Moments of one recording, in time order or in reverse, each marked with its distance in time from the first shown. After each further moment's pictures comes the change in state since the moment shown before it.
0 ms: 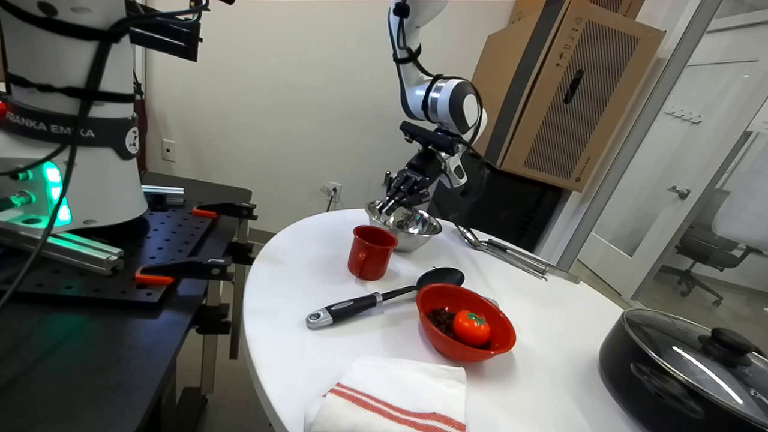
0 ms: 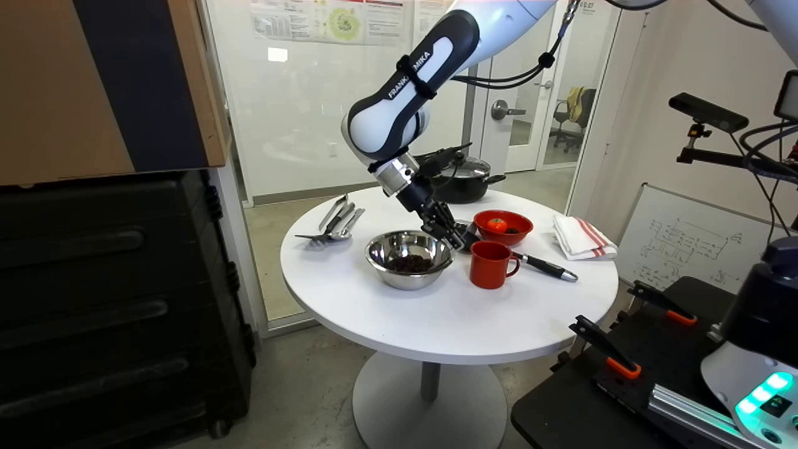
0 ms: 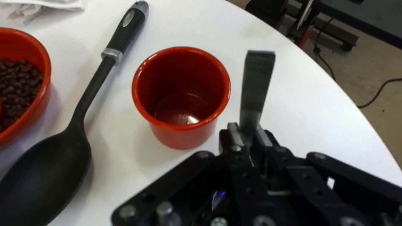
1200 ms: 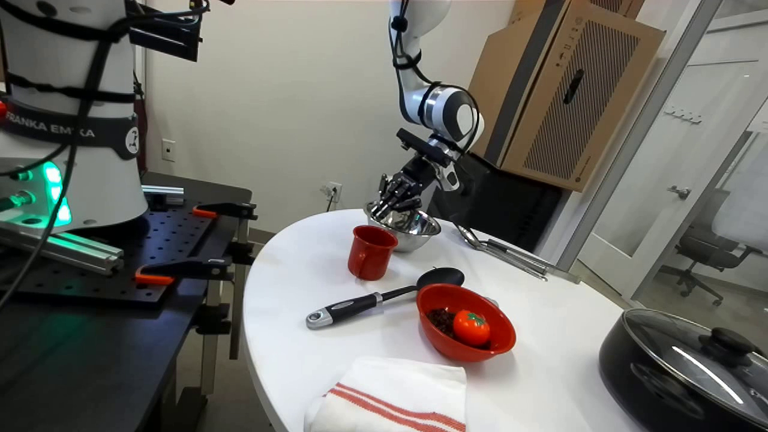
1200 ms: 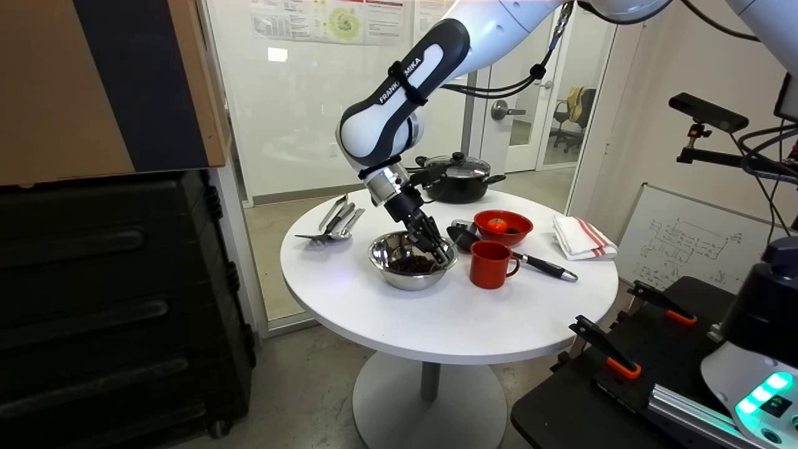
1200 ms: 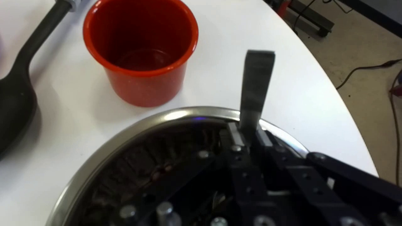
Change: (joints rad) arm -0.010 0.049 0.036 0.033 0.076 0.074 -0.054
